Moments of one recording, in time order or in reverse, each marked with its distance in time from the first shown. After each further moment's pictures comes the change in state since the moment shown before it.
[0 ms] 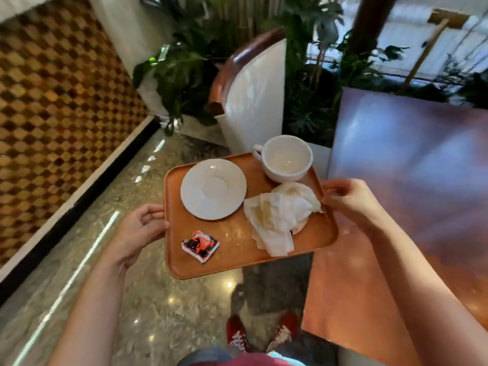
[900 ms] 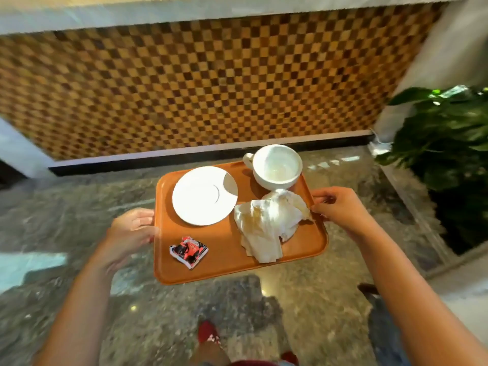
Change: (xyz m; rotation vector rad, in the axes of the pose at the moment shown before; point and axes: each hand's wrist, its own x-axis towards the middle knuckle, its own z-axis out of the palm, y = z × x) left_hand -0.280 -0.179 -0.243 -0.355 0.939 -0.246; right_hand -0.077 -0.213 0.379 -0.188 -0.970 -0.387
